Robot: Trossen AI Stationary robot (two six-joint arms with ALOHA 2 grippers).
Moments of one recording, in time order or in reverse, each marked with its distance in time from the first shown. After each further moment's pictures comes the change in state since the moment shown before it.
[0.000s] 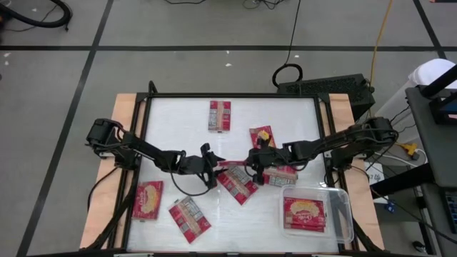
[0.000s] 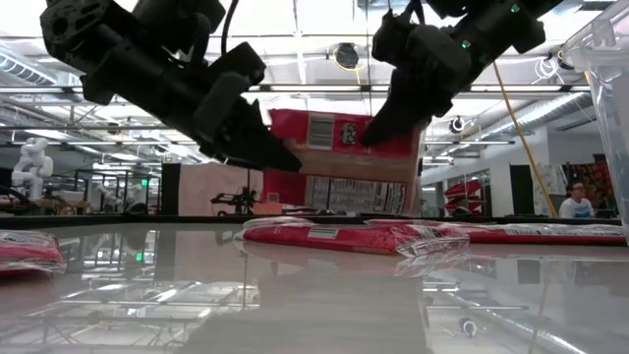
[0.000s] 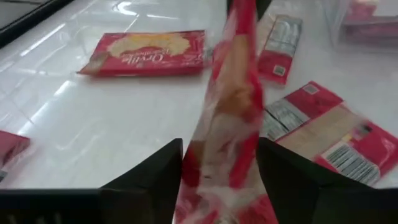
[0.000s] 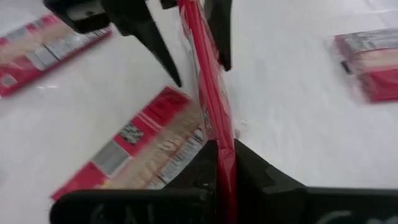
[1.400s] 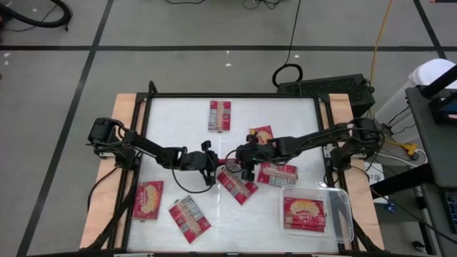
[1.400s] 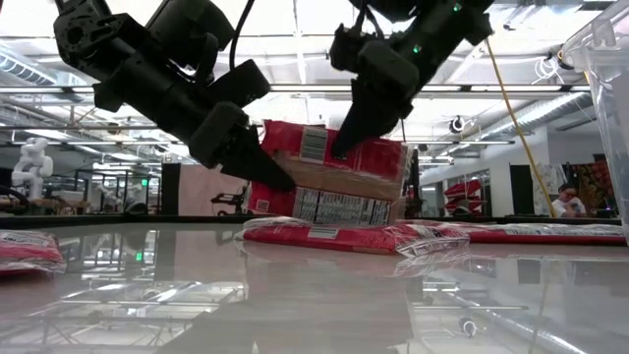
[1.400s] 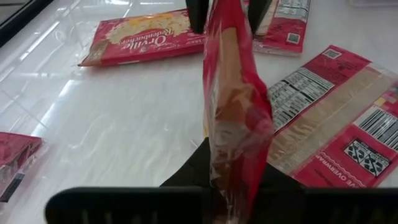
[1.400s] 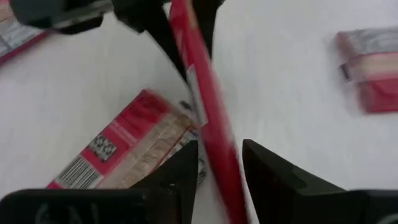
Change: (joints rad) left arm 0.059 0.007 0.000 -0.059 0.069 0.126; right arm -0.055 0.180 0.249 -0.215 -0.020 -0.063
